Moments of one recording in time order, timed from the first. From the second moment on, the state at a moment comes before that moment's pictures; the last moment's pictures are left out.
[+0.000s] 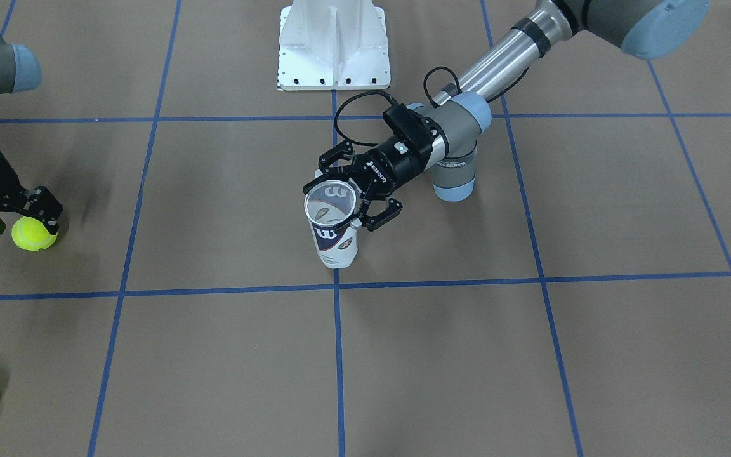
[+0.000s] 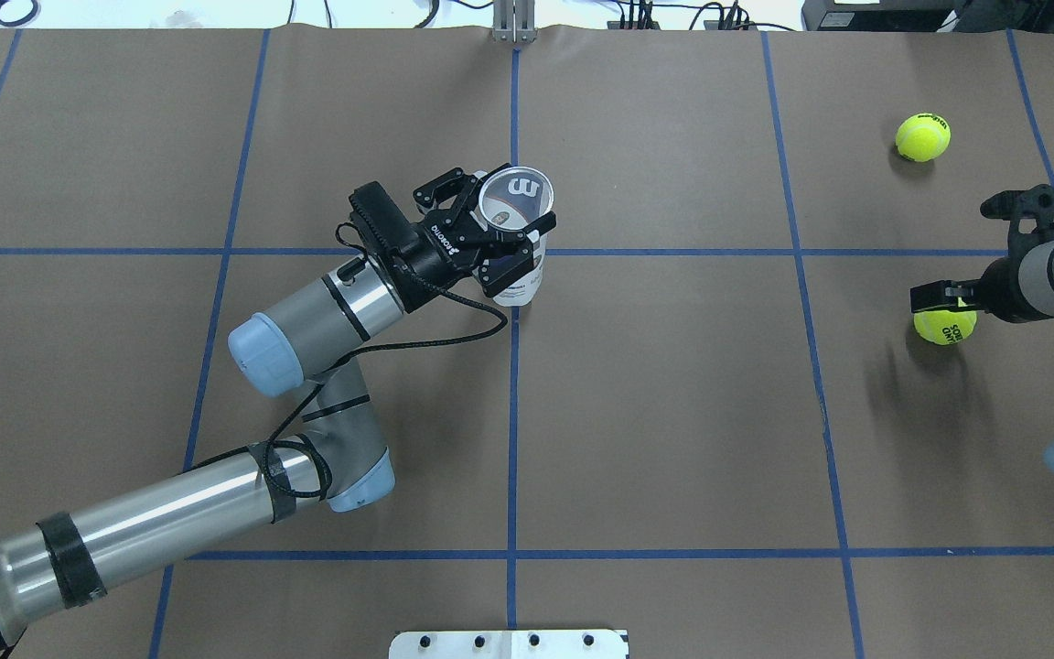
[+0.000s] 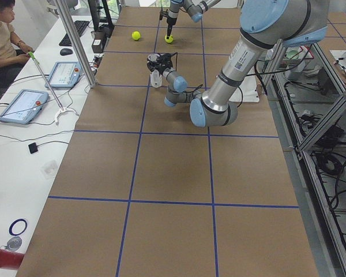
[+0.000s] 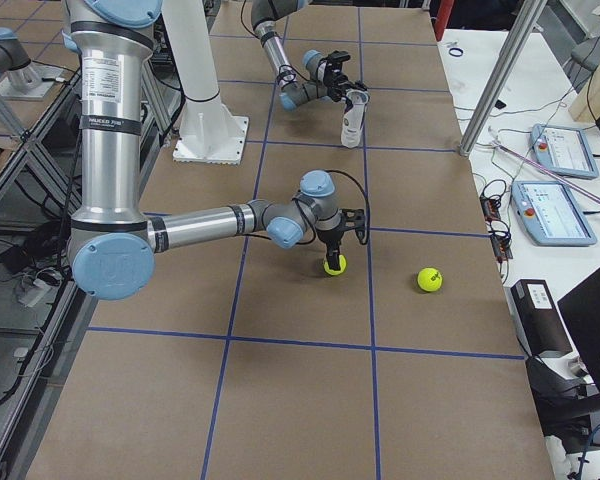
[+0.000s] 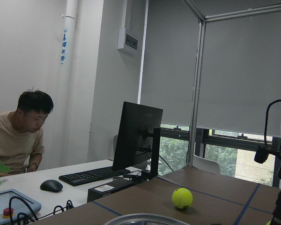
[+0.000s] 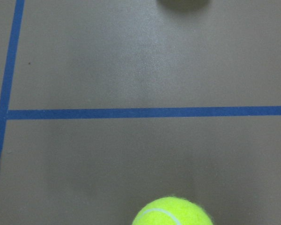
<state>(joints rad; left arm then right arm) -0.48 -2.38 -0.97 -3.61 -1.30 -0.42 0.89 -1.63 1.73 -0.99 1.90 0.93</state>
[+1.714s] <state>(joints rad) -0.47 -2.38 -0.97 -3.61 -1.30 -0.42 0.84 -1.37 1.83 -0.99 1.94 1.24</state>
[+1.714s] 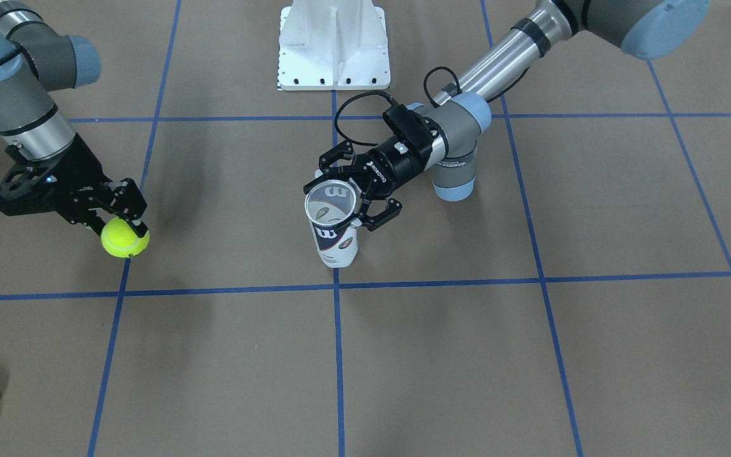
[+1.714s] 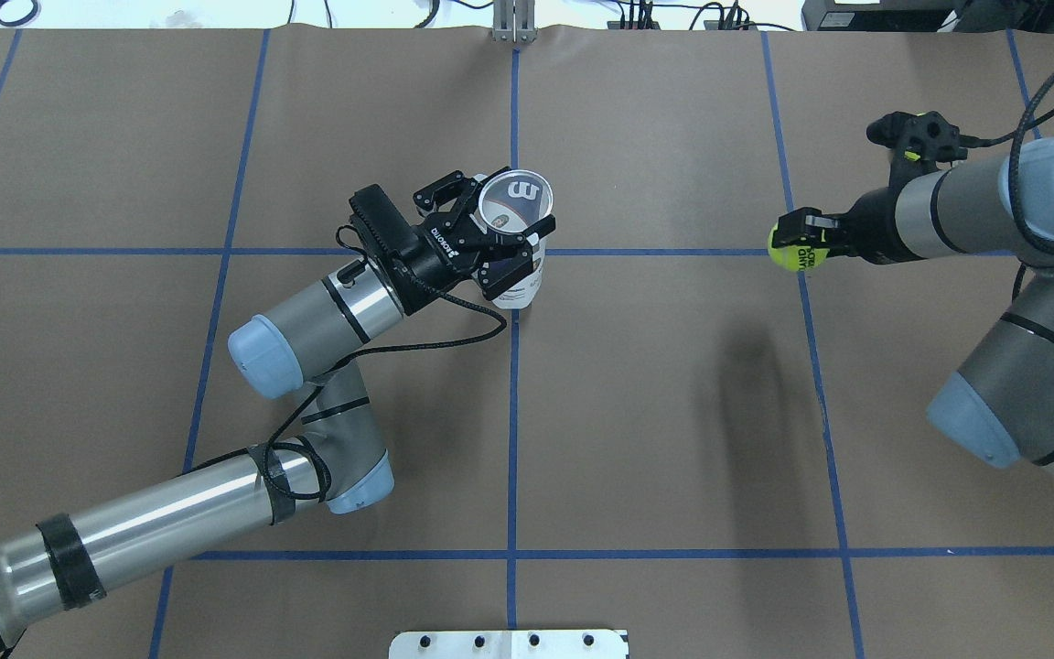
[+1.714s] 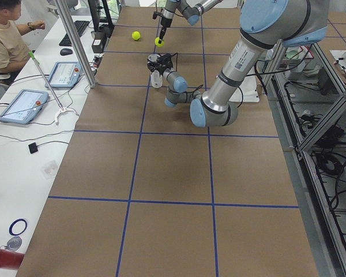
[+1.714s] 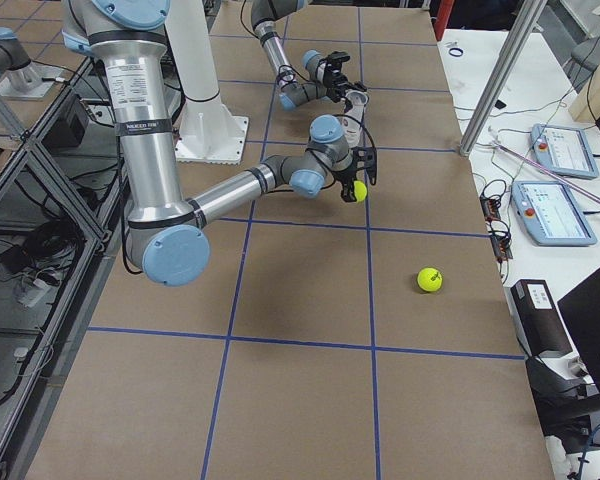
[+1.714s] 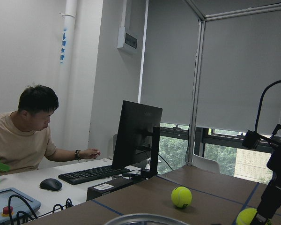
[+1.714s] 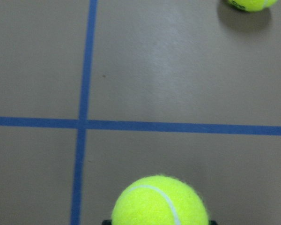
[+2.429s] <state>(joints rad) -0.46 -2.38 -0.97 -3.61 -1.31 -0.42 0.86 -1.19 1.92 -1.01 2.03 1.49</state>
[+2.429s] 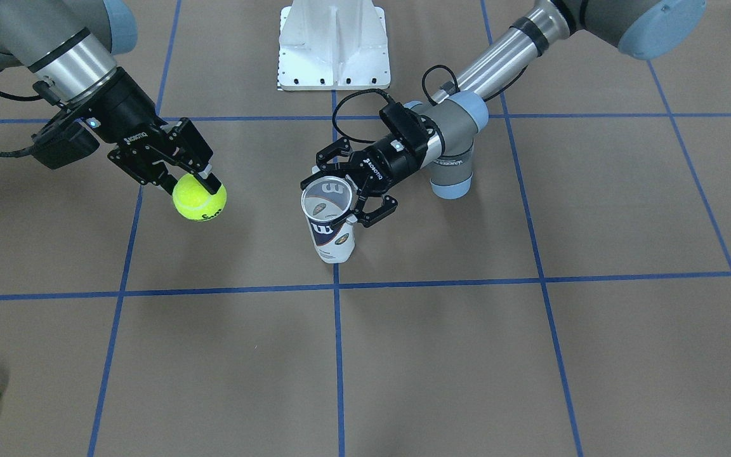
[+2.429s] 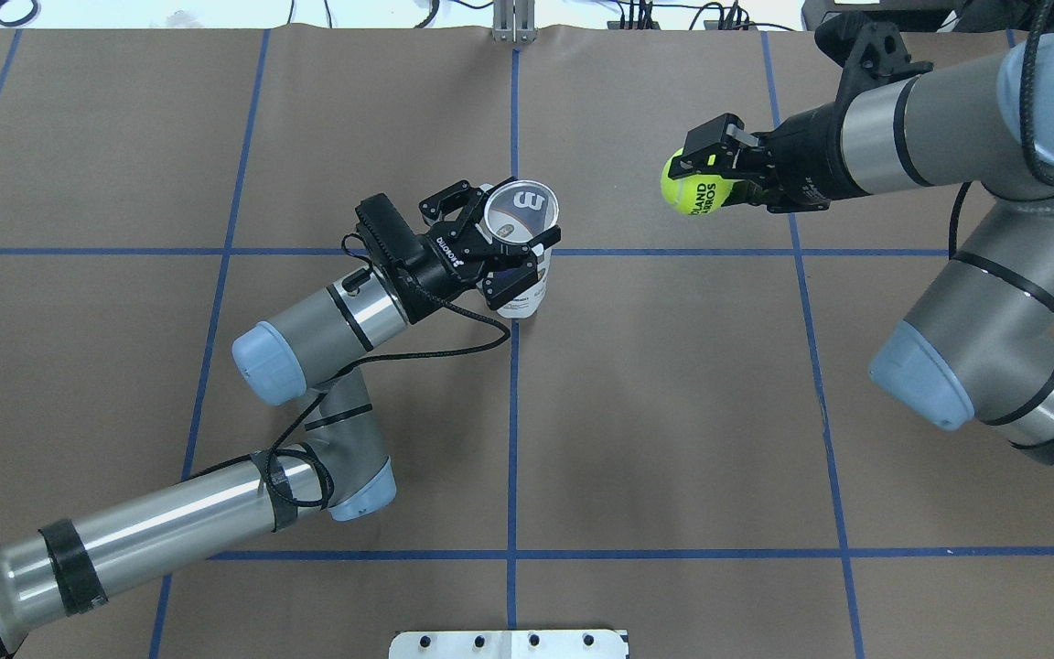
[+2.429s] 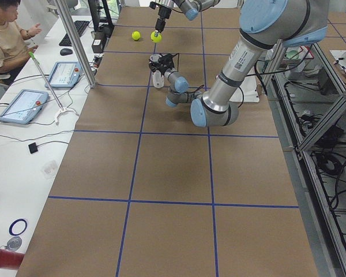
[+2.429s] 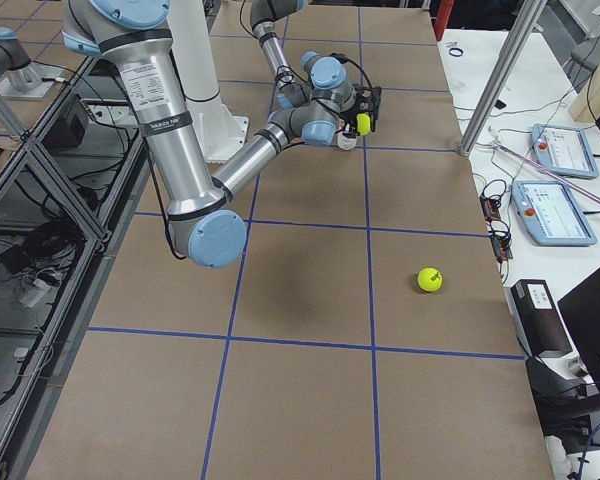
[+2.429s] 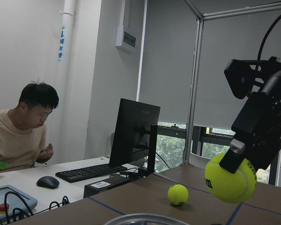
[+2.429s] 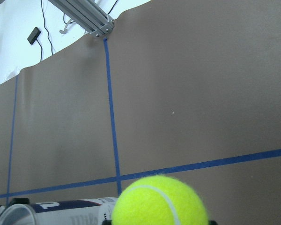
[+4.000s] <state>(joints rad) -0.46 -2.37 -0.97 -3.61 -1.32 -0.42 0.76 -0.85 1.99 -1.56 1.94 1.62</state>
